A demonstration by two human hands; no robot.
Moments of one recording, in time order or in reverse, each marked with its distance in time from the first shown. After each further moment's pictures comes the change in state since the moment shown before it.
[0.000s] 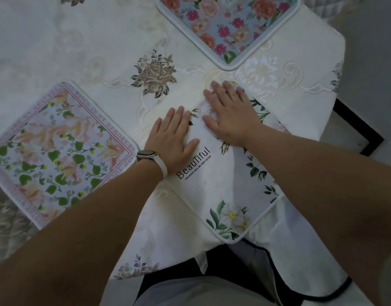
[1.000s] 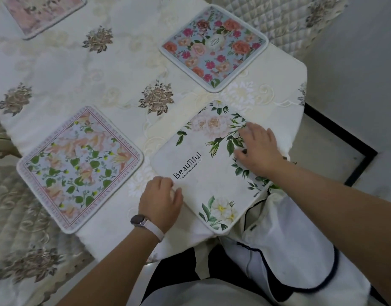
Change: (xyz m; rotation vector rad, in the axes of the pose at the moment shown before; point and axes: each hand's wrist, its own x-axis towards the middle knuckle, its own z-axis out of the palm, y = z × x) left_hand -0.142 0.050 -0.005 -0.204 0.311 -0.223; right_hand -0.120 0.040 -0.005 0.147 0.033 0.210
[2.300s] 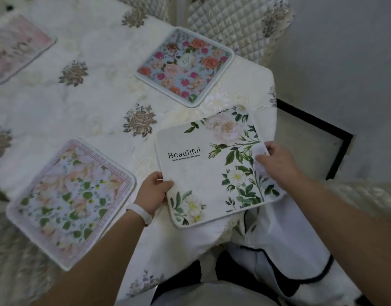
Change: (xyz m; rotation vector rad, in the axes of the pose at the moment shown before) left_hand 0.077 0.009 -0.022 -0.959 -0.429 -0.608; right_hand -0.060 0.018 -0.039 0.991 0.196 0.675
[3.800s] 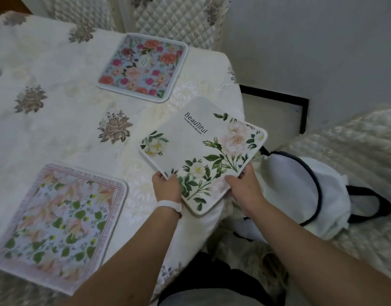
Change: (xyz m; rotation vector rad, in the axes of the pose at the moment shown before) left_hand 0.008 -0.039 0.041 -0.134 0.112 0.005; right_hand -0.128 0.054 0.095 0.514 0.163 0.286
